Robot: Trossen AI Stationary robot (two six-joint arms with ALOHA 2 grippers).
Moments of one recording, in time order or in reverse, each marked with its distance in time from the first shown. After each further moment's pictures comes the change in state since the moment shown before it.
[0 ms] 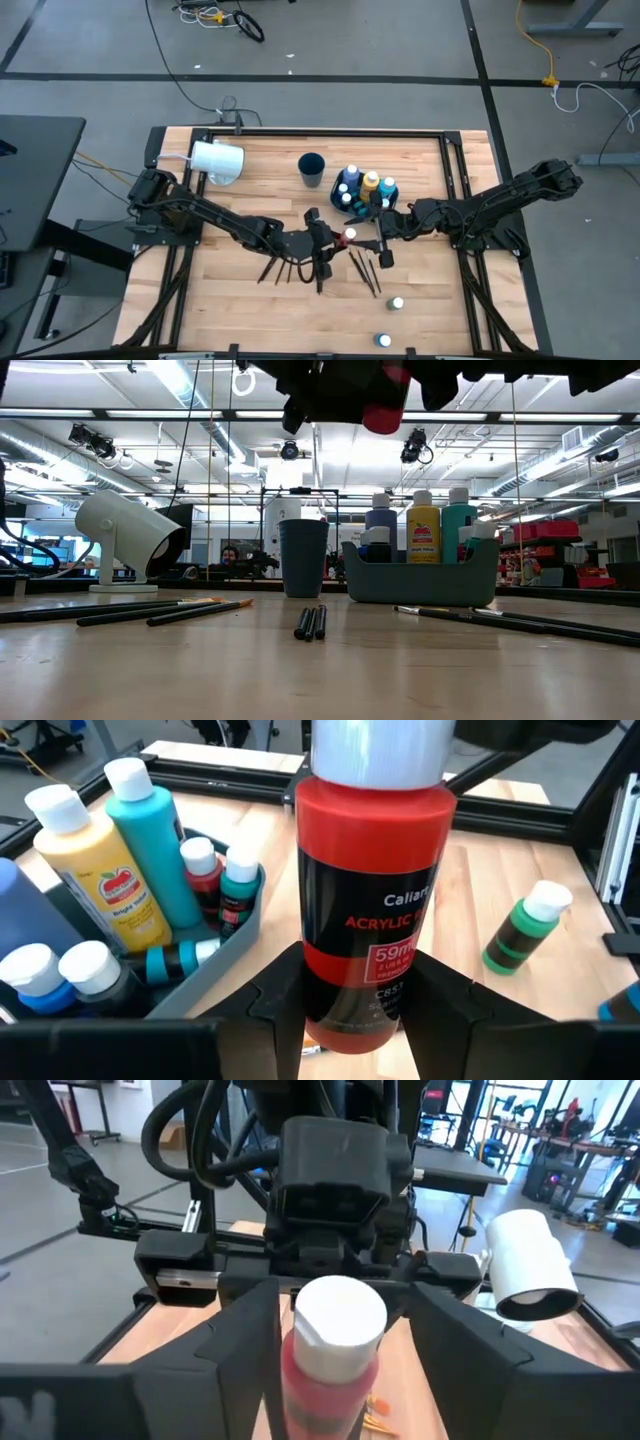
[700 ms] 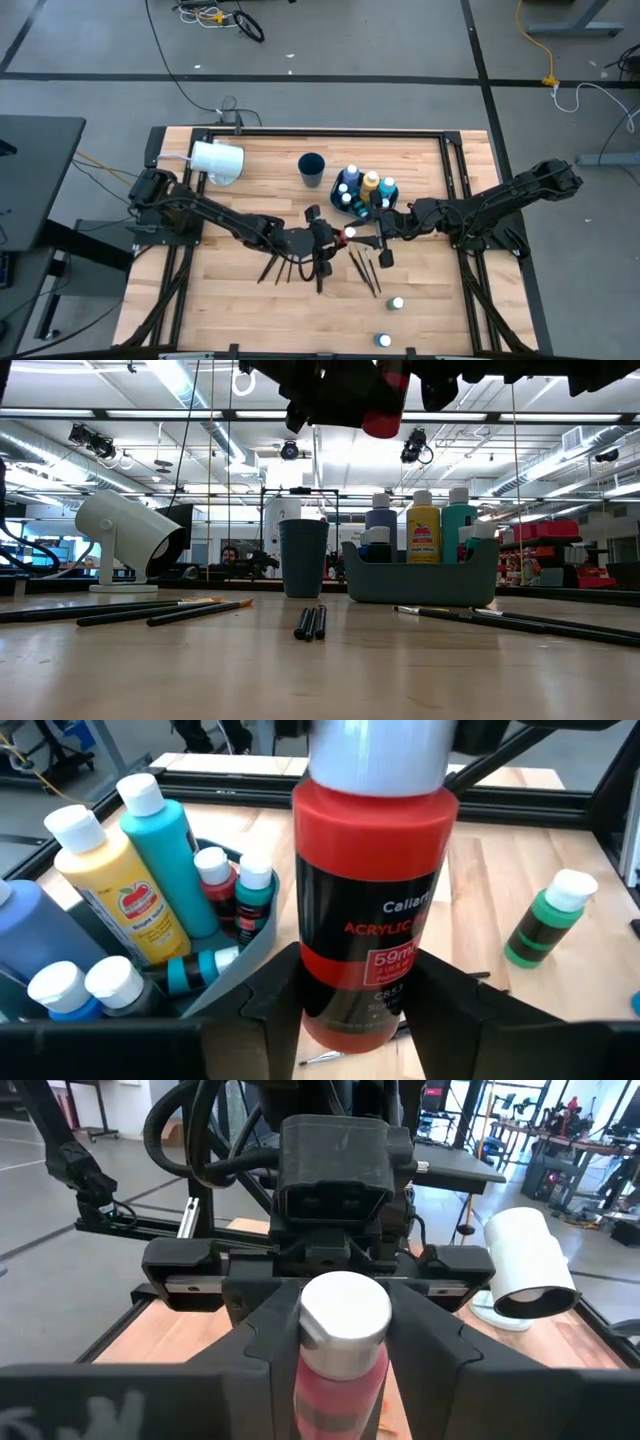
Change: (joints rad) left arm 0.028 0.000 0.000 0.004 -0.007 0.081; right arm 0.000 -0.001 0.000 -0.014 0.001 -0.001
